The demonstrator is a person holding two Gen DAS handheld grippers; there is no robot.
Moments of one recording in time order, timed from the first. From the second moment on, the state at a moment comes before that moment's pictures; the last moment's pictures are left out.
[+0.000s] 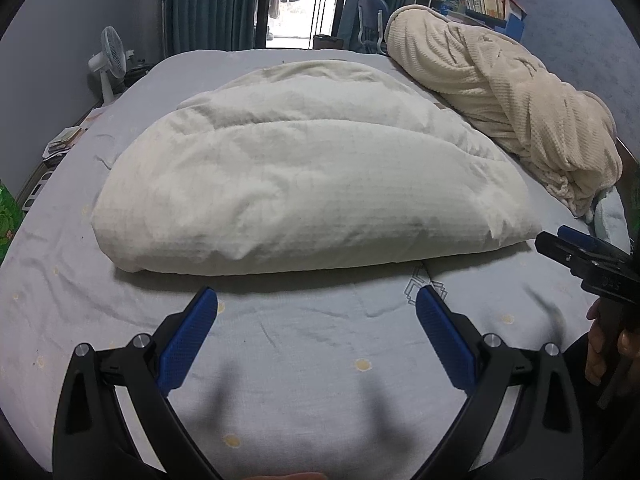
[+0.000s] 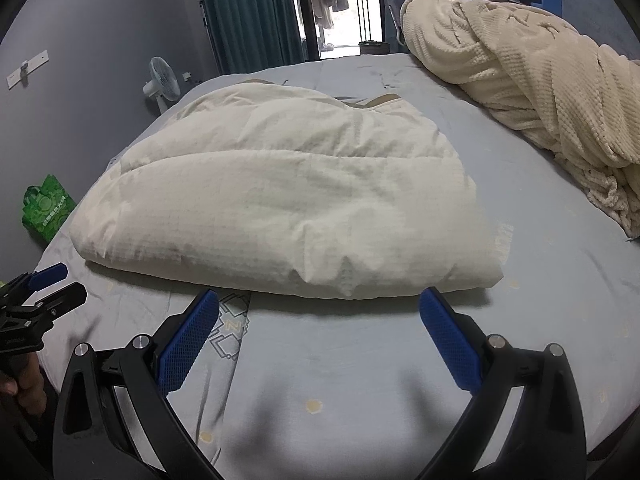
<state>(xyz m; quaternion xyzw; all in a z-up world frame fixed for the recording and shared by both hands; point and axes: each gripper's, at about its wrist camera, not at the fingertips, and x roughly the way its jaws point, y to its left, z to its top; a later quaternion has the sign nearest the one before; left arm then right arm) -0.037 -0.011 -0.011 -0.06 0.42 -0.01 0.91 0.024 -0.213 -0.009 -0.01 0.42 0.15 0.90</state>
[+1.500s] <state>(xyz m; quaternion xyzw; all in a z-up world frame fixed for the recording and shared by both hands) -0.038 -0.010 -0.012 -0.06 0.42 -0.01 0.90 0.023 -0.207 -0.008 -0.02 0.42 0.15 0.90</state>
